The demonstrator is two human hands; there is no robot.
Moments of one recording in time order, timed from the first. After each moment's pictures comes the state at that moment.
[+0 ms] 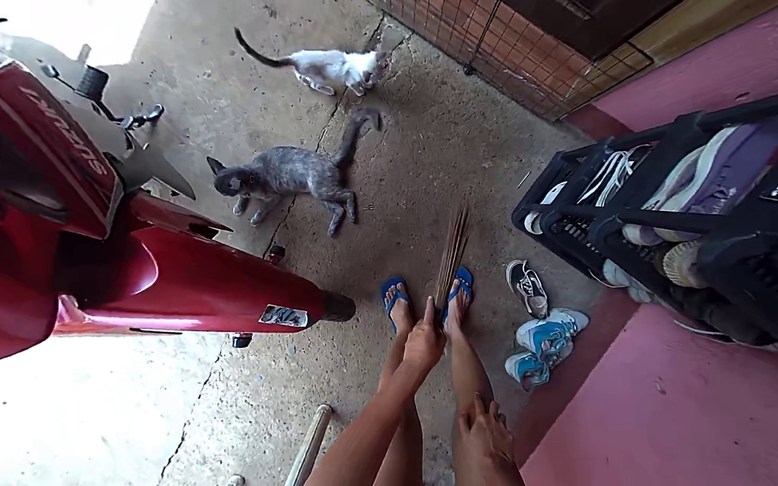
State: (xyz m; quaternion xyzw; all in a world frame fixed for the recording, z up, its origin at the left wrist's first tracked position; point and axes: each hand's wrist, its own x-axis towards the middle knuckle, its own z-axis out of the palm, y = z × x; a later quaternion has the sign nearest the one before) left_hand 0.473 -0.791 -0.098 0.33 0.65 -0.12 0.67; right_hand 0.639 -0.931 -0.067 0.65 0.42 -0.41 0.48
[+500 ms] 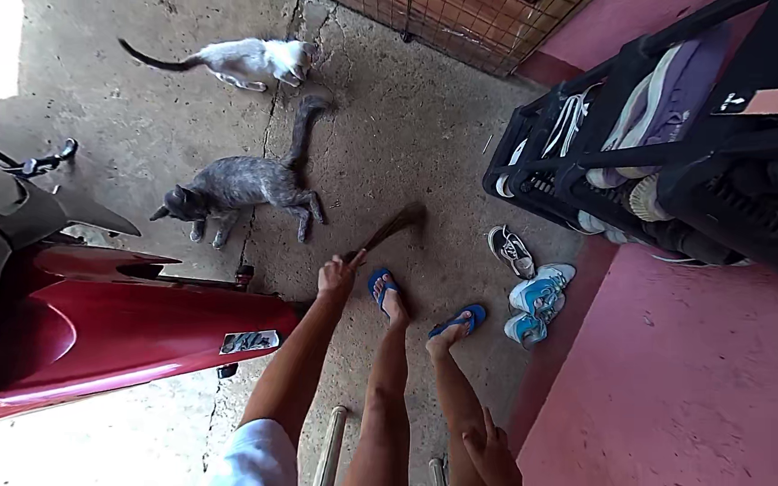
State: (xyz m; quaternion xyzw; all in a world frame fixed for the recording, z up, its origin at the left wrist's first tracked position) left_hand 0.367 -0.707 -0.159 0.56 0.59 -0.39 0.42; right_hand 0.653 -1.012 -0.037 0.75 0.22 -0.53 0.34
